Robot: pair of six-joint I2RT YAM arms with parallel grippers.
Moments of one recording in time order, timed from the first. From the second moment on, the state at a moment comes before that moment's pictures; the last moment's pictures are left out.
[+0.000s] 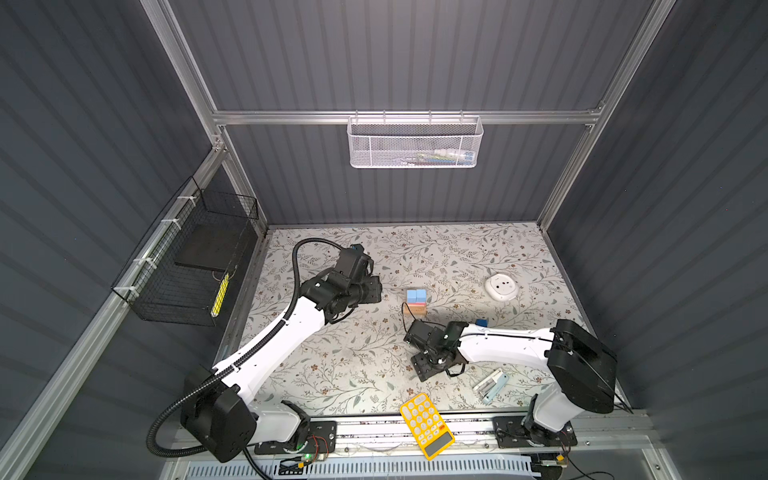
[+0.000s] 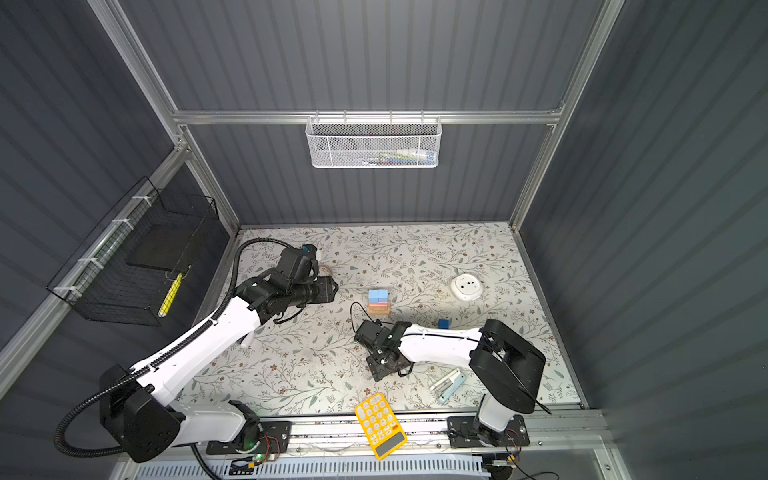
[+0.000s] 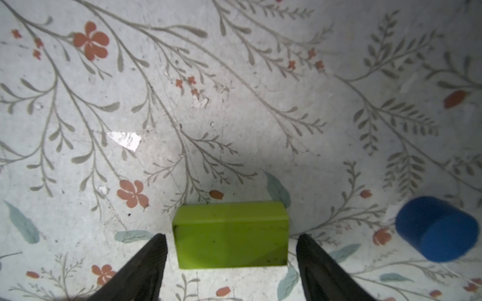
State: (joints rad) left arm -0.61 1.34 1.19 -0.67 -0.05 -0.50; right arm 1.05 1.65 0.94 -0.68 0.12 0.57
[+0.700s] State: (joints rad) left arm -0.61 1.34 1.19 -0.67 -0.05 -0.50; right arm 1.05 1.67 0.95 -0.70 0.14 0.58
